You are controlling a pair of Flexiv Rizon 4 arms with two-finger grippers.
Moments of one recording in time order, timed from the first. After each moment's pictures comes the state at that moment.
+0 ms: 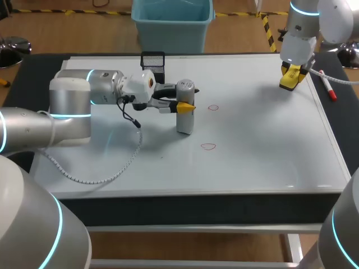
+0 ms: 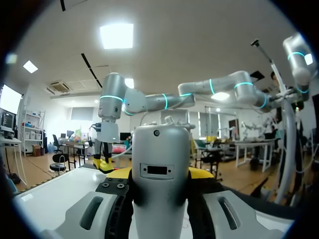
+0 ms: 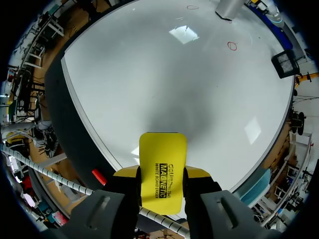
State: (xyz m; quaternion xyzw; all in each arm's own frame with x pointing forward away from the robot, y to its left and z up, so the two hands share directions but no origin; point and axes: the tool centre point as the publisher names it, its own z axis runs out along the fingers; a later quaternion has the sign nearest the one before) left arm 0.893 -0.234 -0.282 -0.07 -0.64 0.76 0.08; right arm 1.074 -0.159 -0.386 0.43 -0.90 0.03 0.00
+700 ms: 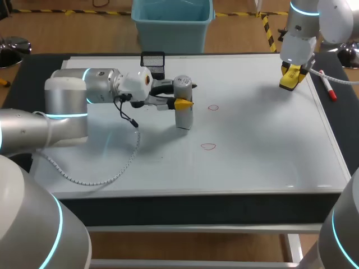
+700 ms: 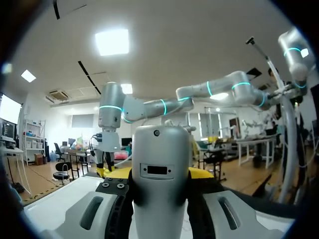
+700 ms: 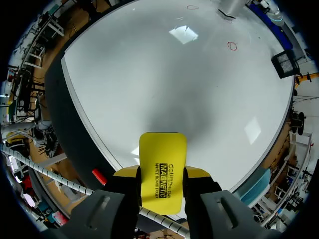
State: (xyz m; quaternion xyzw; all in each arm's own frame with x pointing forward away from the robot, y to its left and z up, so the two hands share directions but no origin) left arm 0.894 -0.224 -0.261 -0.08 -0.63 0.77 0.05; right arm 1.074 -0.159 -0.386 0.43 -0.90 0.03 0.00
